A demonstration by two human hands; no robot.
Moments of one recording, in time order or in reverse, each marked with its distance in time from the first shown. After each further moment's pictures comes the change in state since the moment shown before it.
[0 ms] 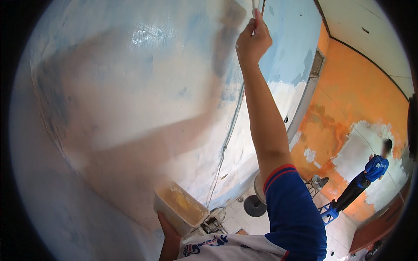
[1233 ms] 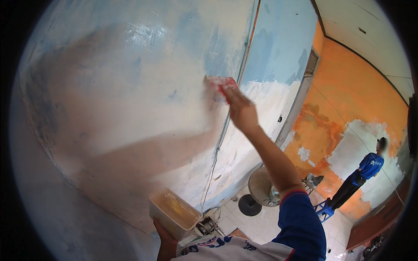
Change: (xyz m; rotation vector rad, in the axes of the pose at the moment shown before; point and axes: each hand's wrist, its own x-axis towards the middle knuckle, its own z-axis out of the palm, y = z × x) left_hand -0.005 -0.008 -0.014 0.007 -0.027 -0.028; right_hand -0.119 0.004 -0.168 -0.170 -0.932 -0.204
